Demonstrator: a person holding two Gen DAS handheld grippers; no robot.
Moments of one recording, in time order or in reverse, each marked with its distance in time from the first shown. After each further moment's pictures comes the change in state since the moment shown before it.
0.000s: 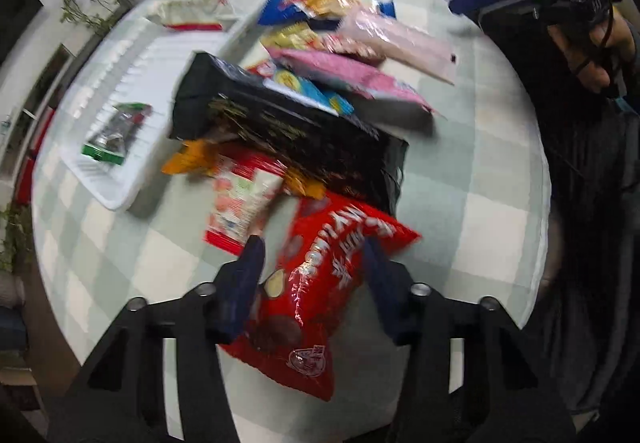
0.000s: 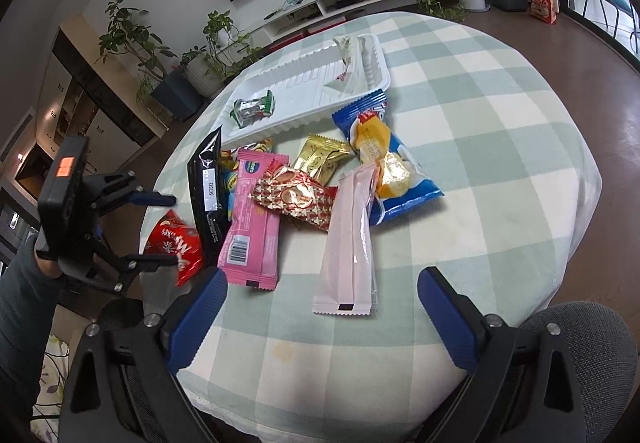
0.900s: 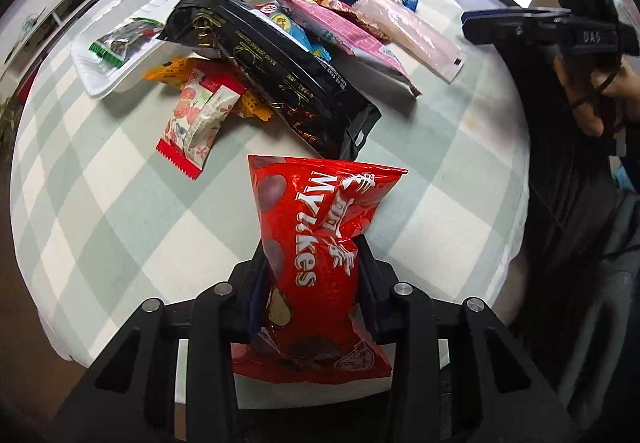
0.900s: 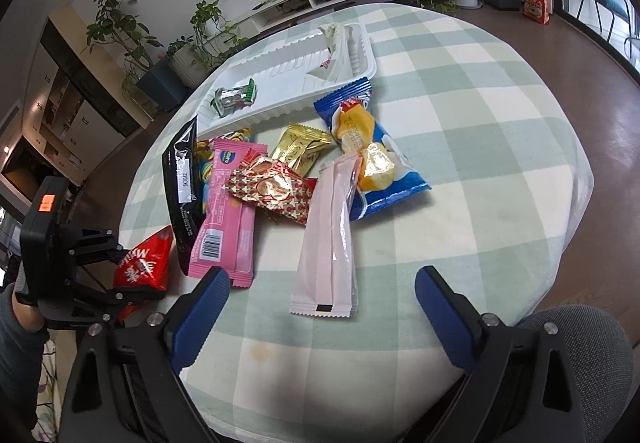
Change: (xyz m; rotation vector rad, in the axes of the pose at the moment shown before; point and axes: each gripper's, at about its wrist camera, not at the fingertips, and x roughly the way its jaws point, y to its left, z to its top) left arm 0.003 -0.036 -0.033 -0.352 -0.019 -0.034; right arm 0.013 -0.001 0.004 -0.036 0.026 -0.077
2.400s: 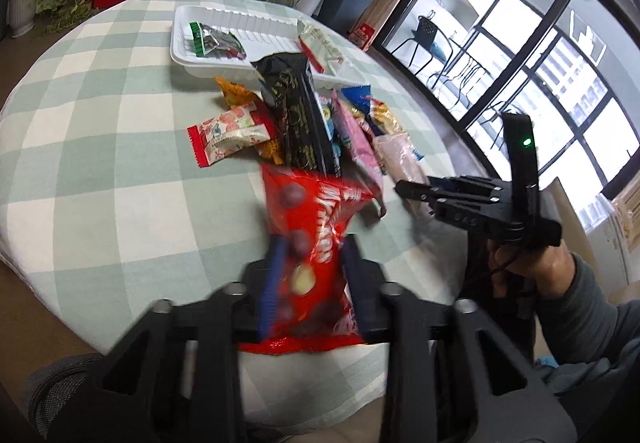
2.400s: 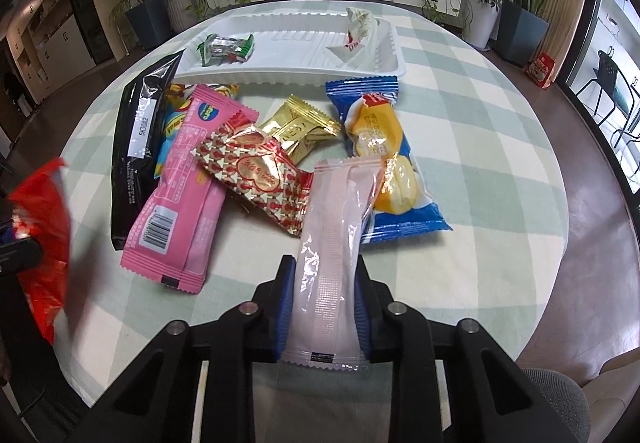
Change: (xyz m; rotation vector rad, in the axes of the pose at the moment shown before) left arm -0.039 -0.004 -0.043 -0.540 -0.425 -0.140; right arm 0.042 0.030 0.001 -0.246 0.053 -0.225
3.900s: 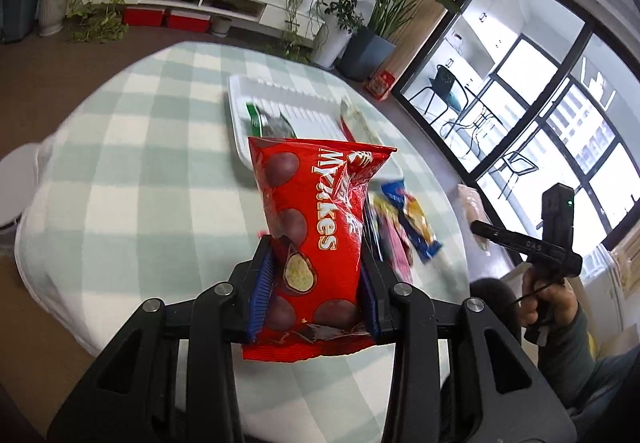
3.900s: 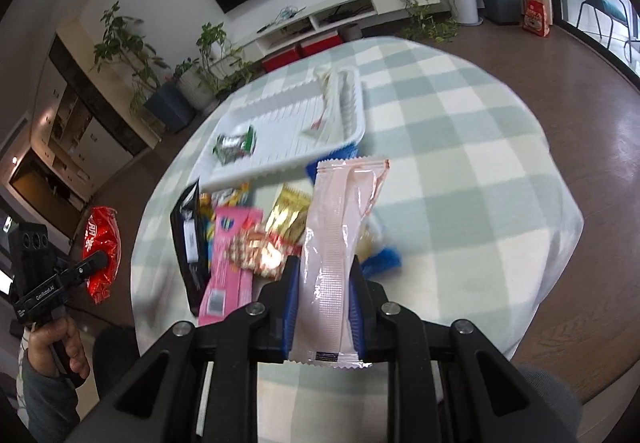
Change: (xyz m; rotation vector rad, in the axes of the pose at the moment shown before) left arm -0.051 0.066 0.089 -0.087 -0.167 0.022; right arm -0.057 -0.082 0.034 0.294 -0.151 0.252
